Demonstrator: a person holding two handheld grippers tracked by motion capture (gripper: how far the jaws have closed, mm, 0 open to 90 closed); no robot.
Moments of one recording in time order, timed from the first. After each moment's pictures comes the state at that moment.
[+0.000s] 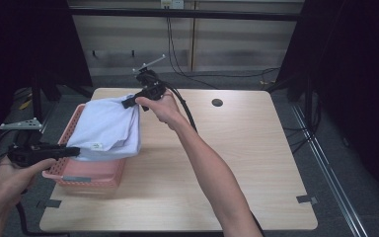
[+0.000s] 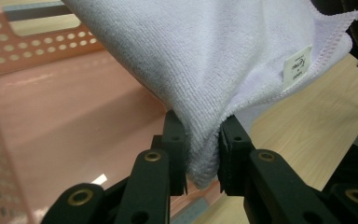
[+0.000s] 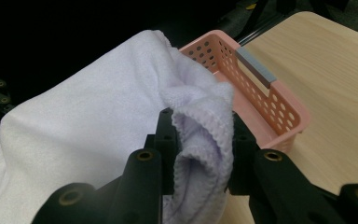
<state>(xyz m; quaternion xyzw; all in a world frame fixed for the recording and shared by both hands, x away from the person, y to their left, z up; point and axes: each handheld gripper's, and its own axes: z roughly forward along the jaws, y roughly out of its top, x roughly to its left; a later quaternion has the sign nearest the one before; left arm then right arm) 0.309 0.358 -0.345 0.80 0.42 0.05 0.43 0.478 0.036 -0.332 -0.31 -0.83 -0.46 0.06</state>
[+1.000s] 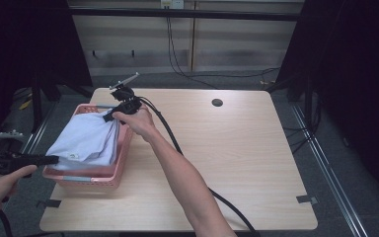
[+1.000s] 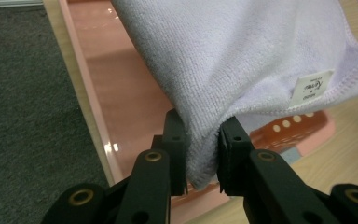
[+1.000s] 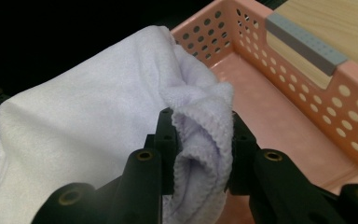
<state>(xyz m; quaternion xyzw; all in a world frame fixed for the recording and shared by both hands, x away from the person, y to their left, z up) 0.317 0.421 -0.395 0.78 0.50 0.03 0.38 0.481 0.108 -0.391 -0.34 -0.84 -0.42 0.08</state>
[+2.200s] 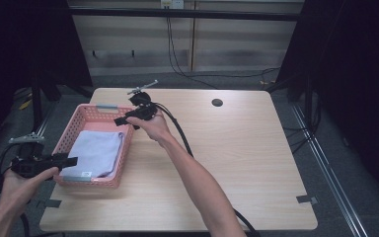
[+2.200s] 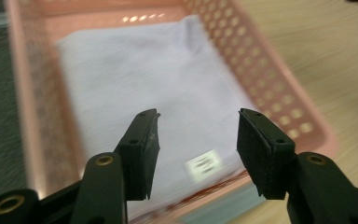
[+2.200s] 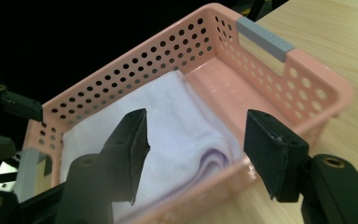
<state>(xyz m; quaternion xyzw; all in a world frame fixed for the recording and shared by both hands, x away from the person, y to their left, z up) 0.302 0.362 -0.395 0.78 0.48 0.09 0.39 0.468 0.055 -0.404 -0.32 -0.82 -0.48 0.04</state>
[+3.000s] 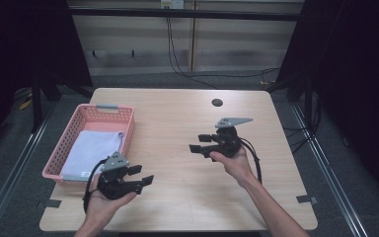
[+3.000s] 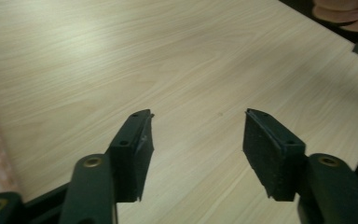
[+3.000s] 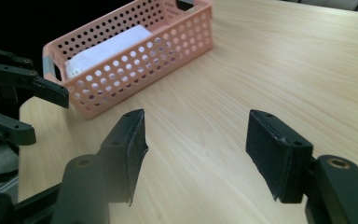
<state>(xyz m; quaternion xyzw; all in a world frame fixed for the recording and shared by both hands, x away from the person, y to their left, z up) 0.251 0.170 -0.428 0.81 0.37 0.08 0.45 0.331 -0.163 -0.416 -0.35 -0.78 -0.51 -0.05</state>
